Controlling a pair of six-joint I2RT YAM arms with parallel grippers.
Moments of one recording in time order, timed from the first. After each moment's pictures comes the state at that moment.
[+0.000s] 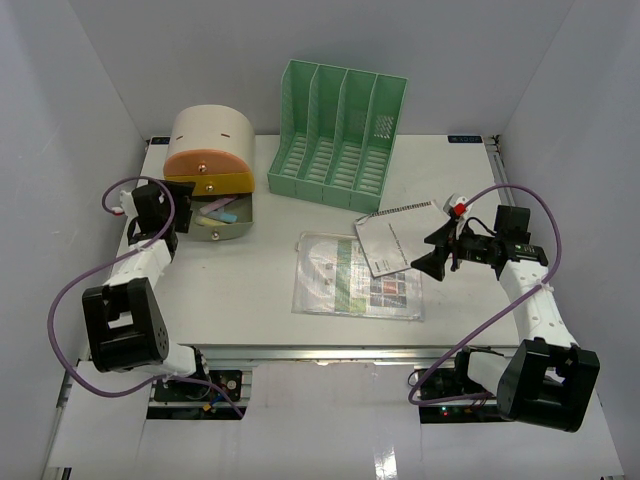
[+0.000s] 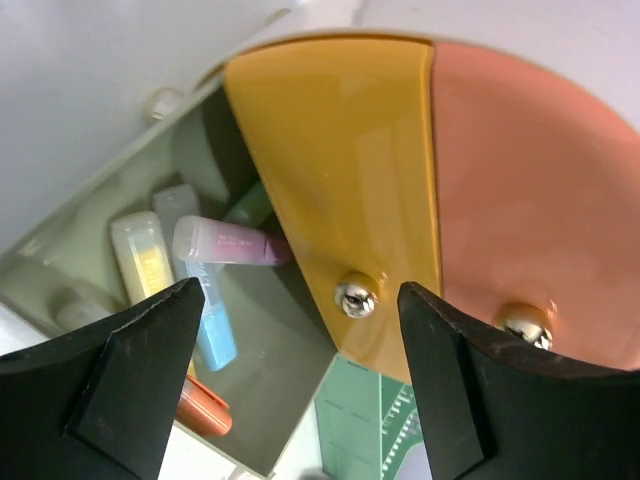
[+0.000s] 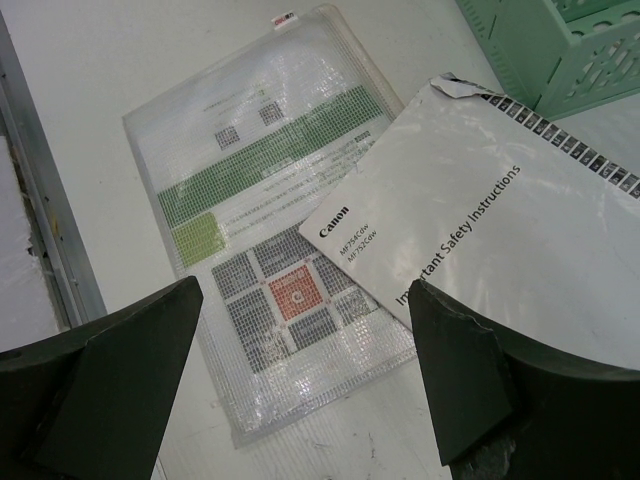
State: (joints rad) left arm 0.20 1.43 0.82 0.16 0.02 -1.21; right arm -0.14 1.11 0.77 -0.55 -1.12 -0.69
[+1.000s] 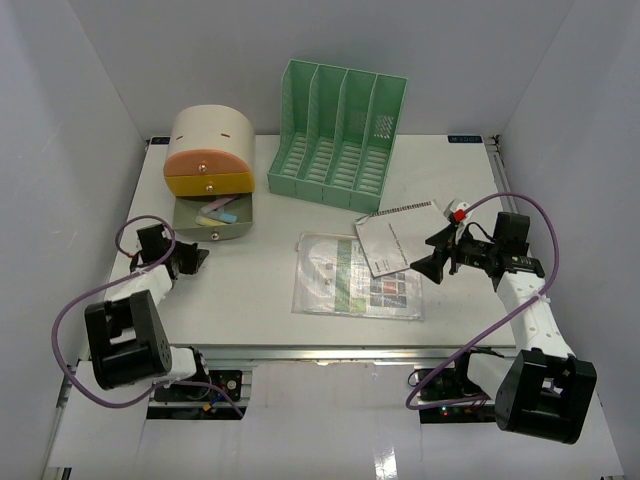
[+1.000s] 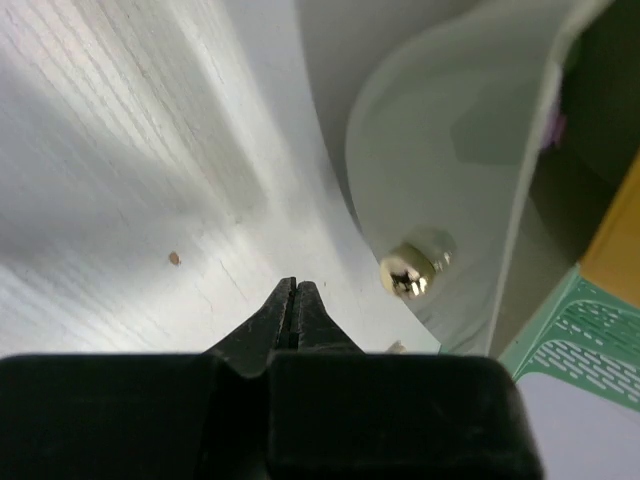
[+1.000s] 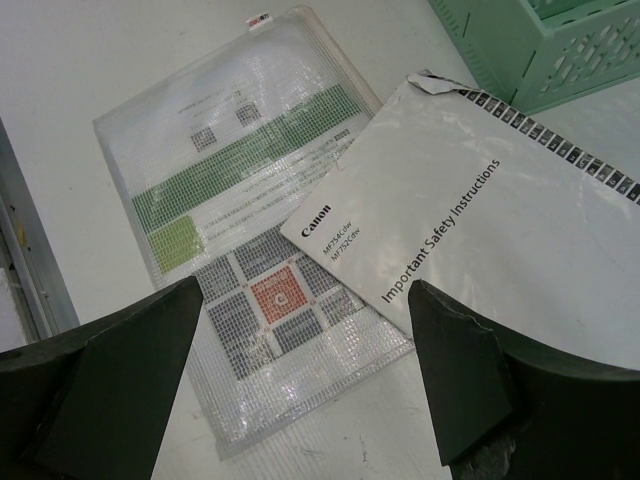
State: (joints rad) left arm 0.28 1.34 0.57 -0.03 0.22 -1.12; right arm -0.15 1.05 0.67 -0.40 -1.10 -0.61
